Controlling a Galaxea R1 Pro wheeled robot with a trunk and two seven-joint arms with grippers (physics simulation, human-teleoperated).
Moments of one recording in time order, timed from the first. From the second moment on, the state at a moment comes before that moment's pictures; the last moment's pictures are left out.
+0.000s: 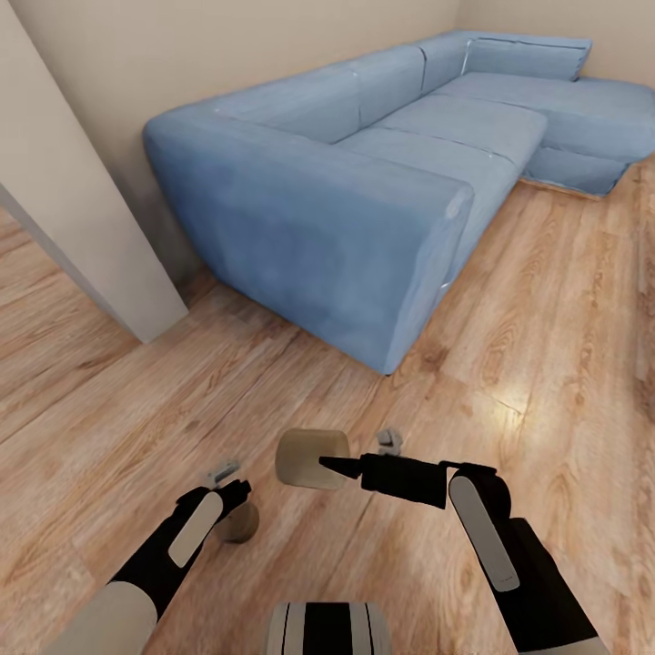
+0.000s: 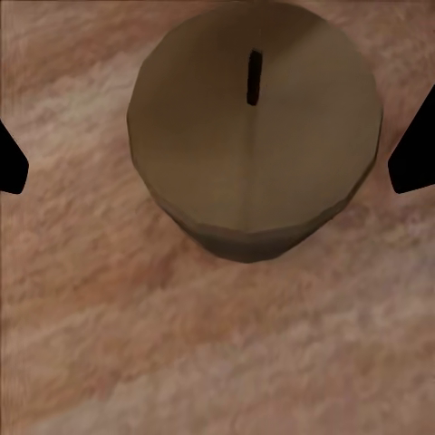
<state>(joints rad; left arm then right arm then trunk) -0.58 0.04 -0.25 -0.82 0.87 0.38 0.53 -0.43 -0.02 0.15 -1.48 -0.62 0.98 0.56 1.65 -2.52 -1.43</state>
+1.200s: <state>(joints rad) -0.58 0.04 -0.27 -0.75 0.82 0.31 0.54 -0.43 -0.03 0.22 -1.55 -0.62 1.03 0.91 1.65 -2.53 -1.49</state>
